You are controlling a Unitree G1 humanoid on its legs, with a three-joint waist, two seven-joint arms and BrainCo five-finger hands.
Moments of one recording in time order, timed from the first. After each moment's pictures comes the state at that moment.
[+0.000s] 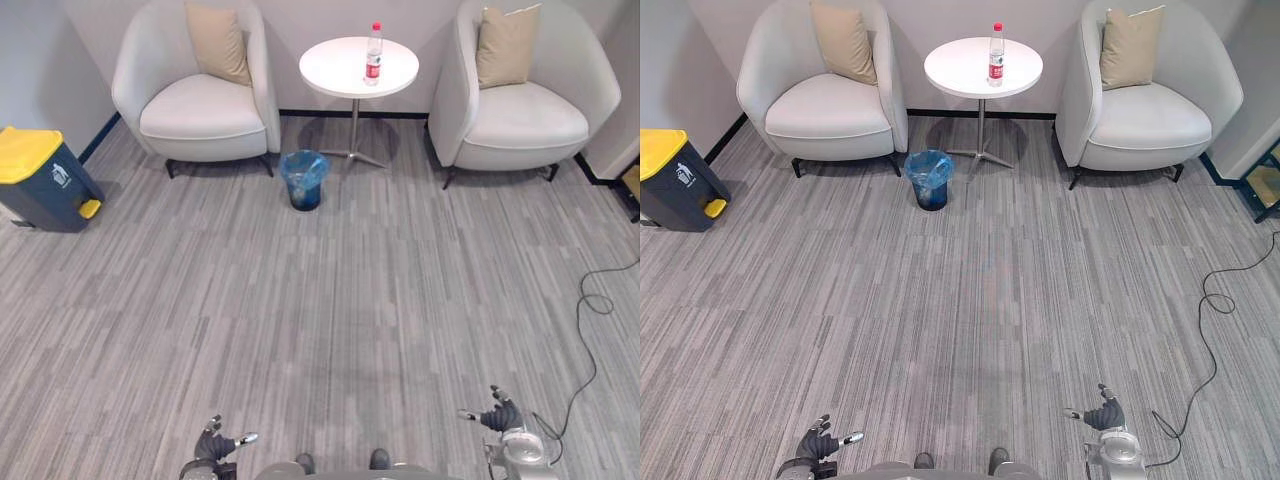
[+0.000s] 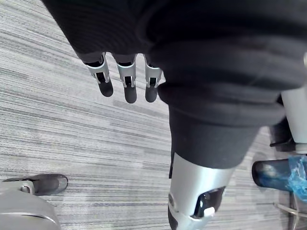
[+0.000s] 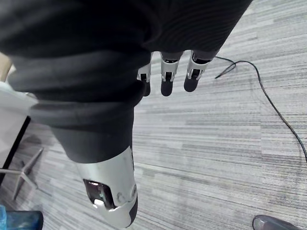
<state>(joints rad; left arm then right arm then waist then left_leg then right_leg) 0.18 0.14 0.13 0.89 0.02 -0.09 0.08 0.09 -0.27 -0.22 0.88 -0.13 -0.07 -0.10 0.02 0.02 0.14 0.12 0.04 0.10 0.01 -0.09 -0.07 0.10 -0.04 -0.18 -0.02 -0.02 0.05</state>
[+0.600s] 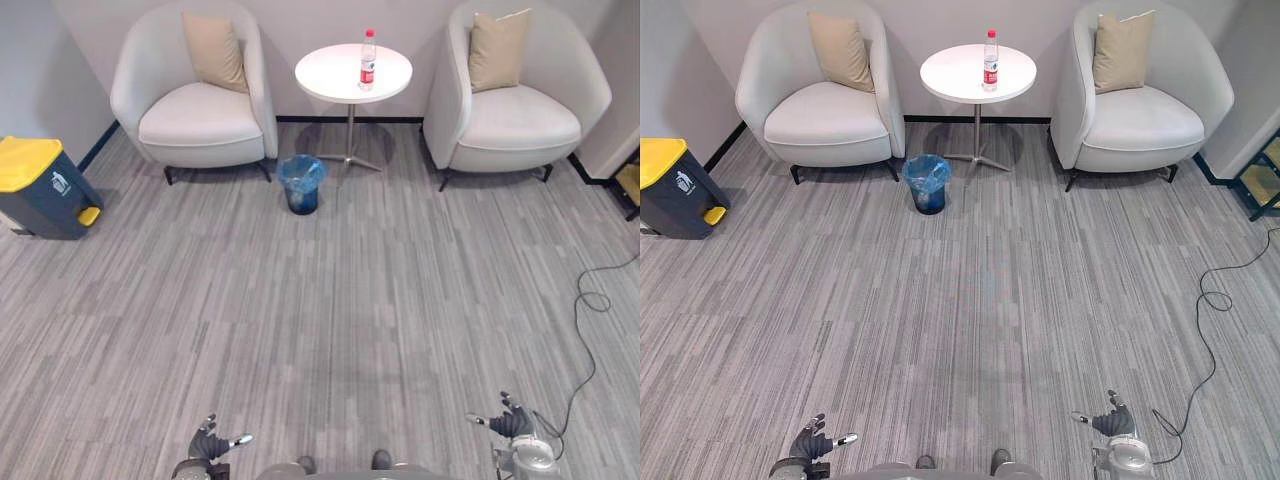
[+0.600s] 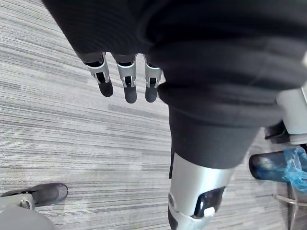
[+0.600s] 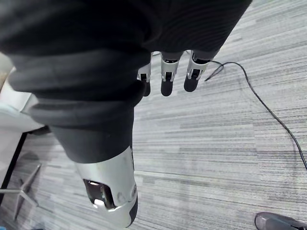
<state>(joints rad) 0.18 0.17 0.12 0.88 0.01 -0.09 0.07 0.07 -0.28 -0.23 0.88 -0.04 -0.06 -0.11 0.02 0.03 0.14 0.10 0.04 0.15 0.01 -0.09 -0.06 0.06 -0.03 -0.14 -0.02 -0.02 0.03</state>
